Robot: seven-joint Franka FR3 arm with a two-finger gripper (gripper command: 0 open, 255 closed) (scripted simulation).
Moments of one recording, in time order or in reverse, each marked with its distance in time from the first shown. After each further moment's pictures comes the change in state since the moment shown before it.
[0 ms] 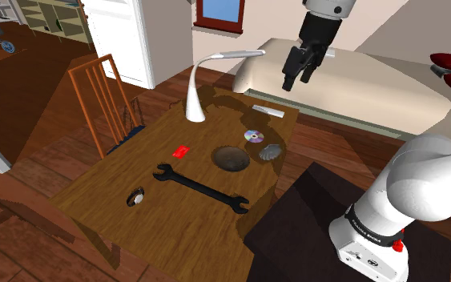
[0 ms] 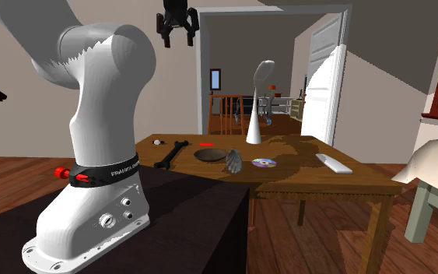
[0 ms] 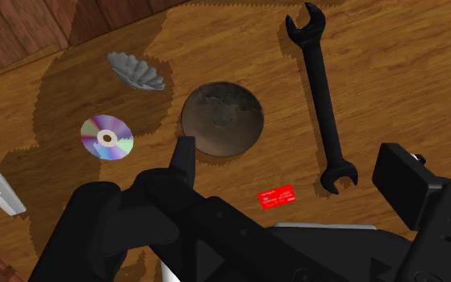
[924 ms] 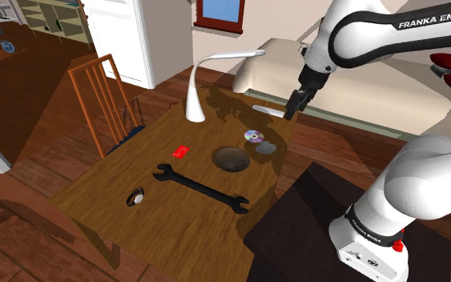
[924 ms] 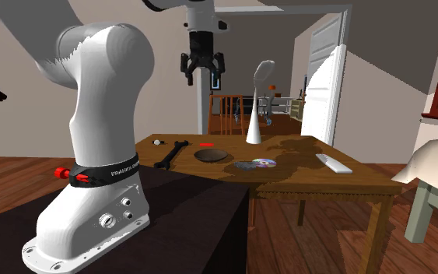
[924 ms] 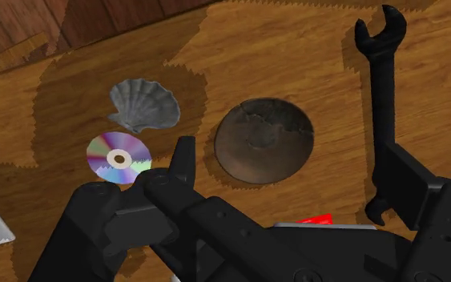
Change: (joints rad) arm -0.058 0.024 -0.185 -0.323 -0.078 0.372 -0.230
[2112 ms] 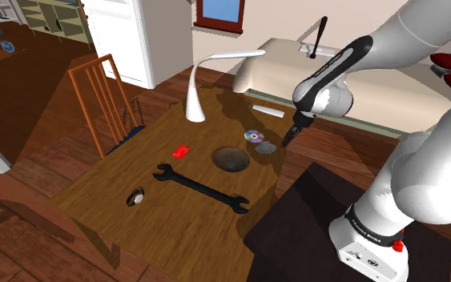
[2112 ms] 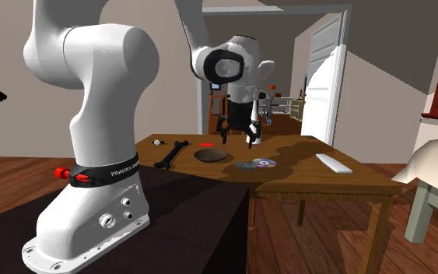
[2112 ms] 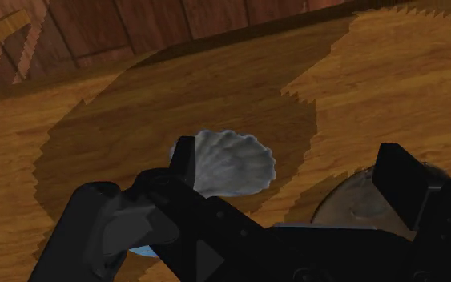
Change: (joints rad) arm 0.200 0.668 -0.493 -0.046 0.350 0.699 -0.712
